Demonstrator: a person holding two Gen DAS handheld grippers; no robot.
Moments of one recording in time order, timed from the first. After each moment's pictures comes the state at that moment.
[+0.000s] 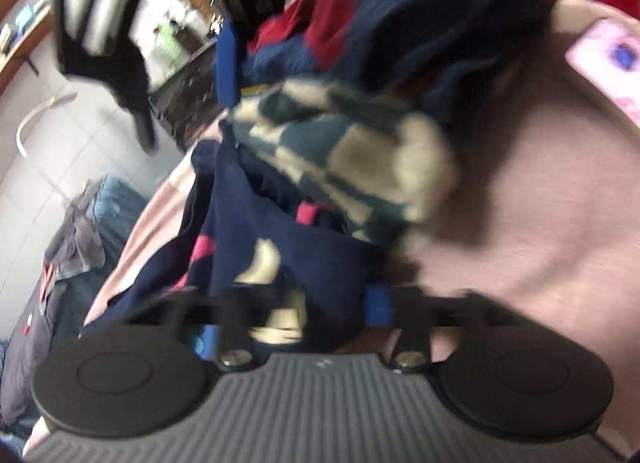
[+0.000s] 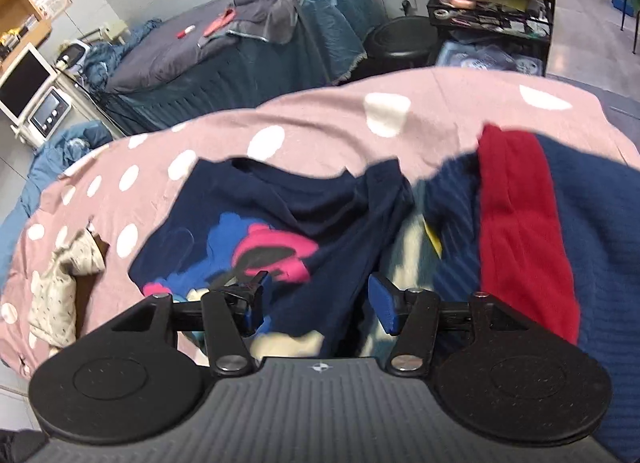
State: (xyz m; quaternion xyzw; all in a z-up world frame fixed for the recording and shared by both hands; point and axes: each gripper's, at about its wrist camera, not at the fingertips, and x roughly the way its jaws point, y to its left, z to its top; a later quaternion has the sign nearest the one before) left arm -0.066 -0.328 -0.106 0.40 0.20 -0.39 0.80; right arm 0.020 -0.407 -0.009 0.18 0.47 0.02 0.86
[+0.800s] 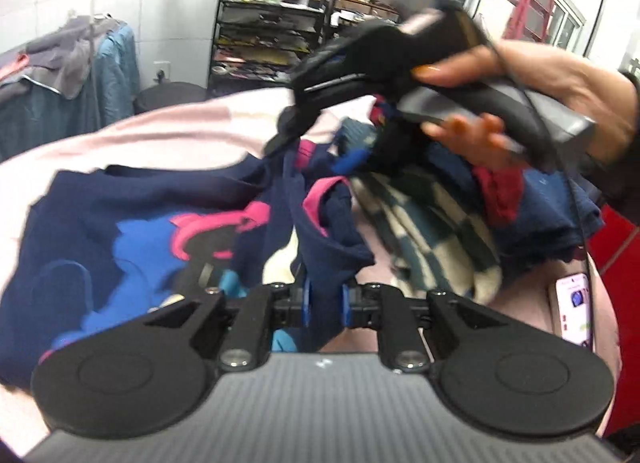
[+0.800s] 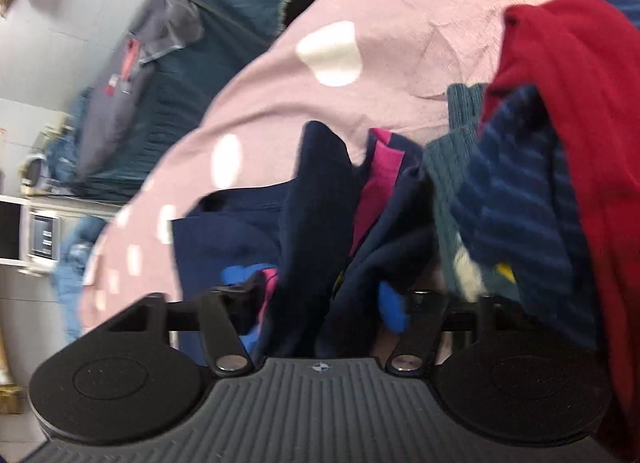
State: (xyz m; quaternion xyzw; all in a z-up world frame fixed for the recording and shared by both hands) left arm 0.033 -0.212 -0.037 0.07 0.37 -0.44 0.82; right arm 0.090 -0.425 -0.076 0.40 0.53 -0.06 0.75
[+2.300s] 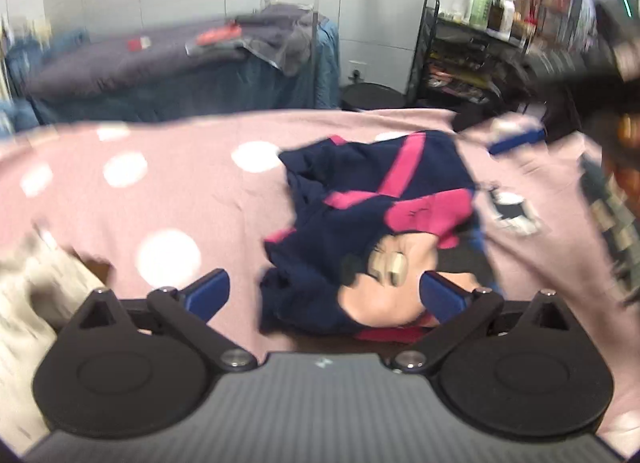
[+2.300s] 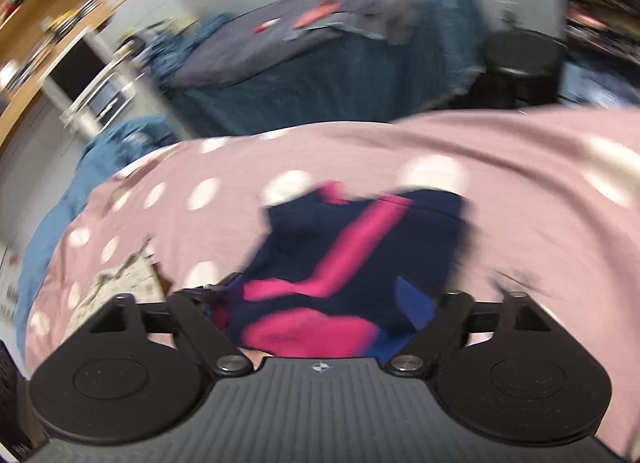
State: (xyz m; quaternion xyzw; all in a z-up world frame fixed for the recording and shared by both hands) left arm 0.078 -0.029 -0.039 0.02 0.39 -0.21 0.90; right arm 0.116 -0.298 -0.033 0.20 0.44 0.10 0.87
